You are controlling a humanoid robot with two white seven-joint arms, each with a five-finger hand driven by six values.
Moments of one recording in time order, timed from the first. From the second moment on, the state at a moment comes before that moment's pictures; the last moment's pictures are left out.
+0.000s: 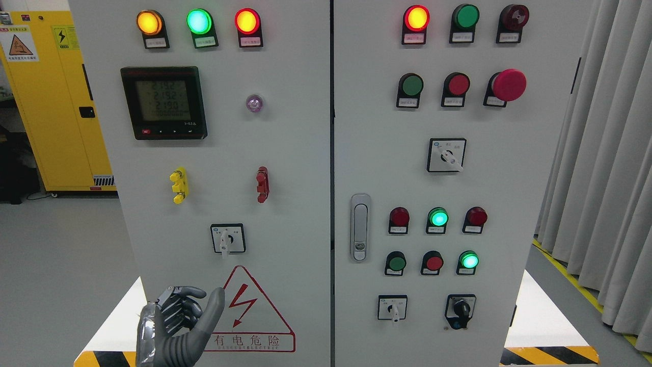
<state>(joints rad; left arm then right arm) -0.19 -0.11 -0.01 -2.00 -0.19 0.37 0.23 0.12 0.12 0.05 -0.13 0.00 -0.09 -0.24</state>
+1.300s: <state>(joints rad) -0.33 -0.14 -0.02 -1.99 -0.24 0.53 0.27 0.12 0.12 0.05 -0.13 0.00 -0.09 -0.24</state>
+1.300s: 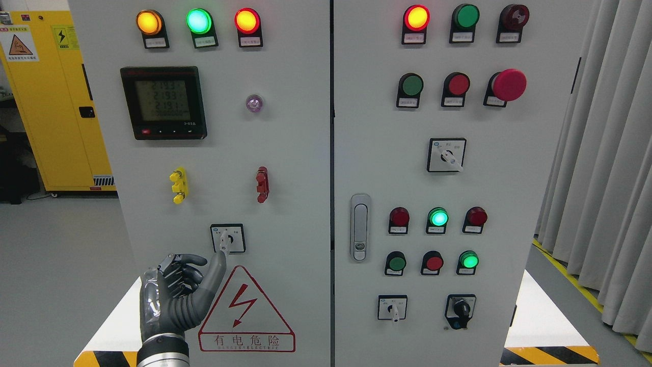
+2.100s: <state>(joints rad) -0.37 -0.14 -0.05 -1.96 -0.27 0.56 0.28 0.12 0.12 0.05 -0.13 0.00 -0.09 -0.24</state>
